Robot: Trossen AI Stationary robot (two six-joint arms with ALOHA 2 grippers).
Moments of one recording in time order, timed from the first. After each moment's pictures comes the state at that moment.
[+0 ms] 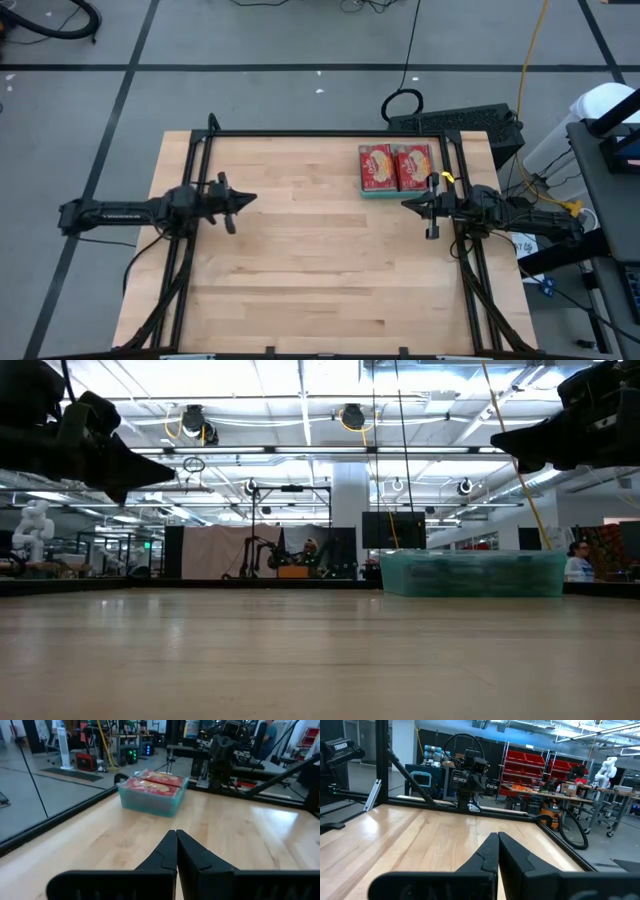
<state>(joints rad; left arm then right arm) 0.09 0.25 0.01 0.17 -0.16 -0.10 -0.13 0.01 0.02 0.08 -0.08 -0.14</state>
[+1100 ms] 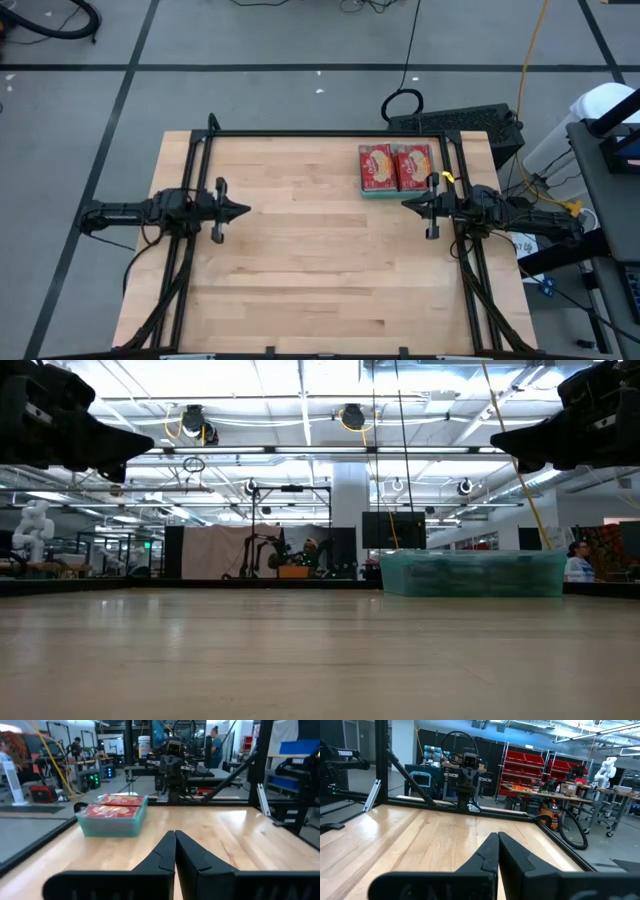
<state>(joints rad) 0.00 0.00 0.01 0.01 -0.03 0.02 -0.13 0.01 0.02 0.08 -0.08 -0.14</state>
